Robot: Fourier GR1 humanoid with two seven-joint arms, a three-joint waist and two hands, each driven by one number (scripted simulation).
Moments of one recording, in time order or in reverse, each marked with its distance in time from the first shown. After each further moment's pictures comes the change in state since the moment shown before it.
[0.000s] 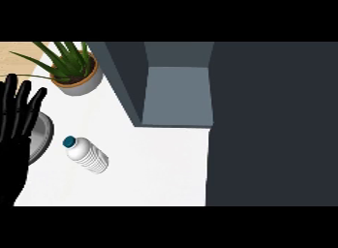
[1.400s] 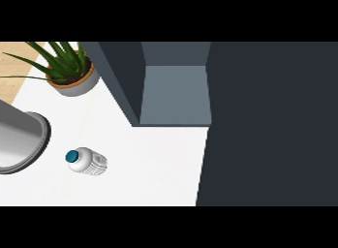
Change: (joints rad) left arm -0.014 0.353 0.616 0.004 0.957 0.021 0.713; right arm 0.252 0.076 0.436 -0.382 0.019 0.003 0.268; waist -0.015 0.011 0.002
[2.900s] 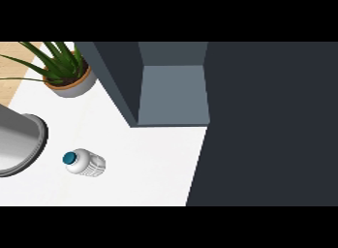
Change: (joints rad) left arm -0.006 -0.091 -0.148 0.188 -0.254 -0.152 -0.115; right arm -0.091 -0.077 0.161 -0.006 0.074 -0.199 0.076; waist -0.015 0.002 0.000
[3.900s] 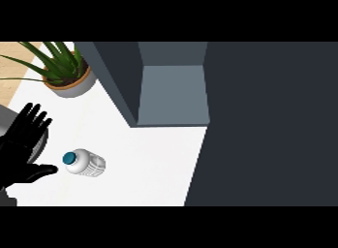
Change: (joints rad) left arm 0.007 -0.147 -0.149 0.403 -0.325 -0.148 -0.403; right arm 0.003 -0.077 0.083 0.000 0.022 -0.102 -0.031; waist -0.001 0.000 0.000
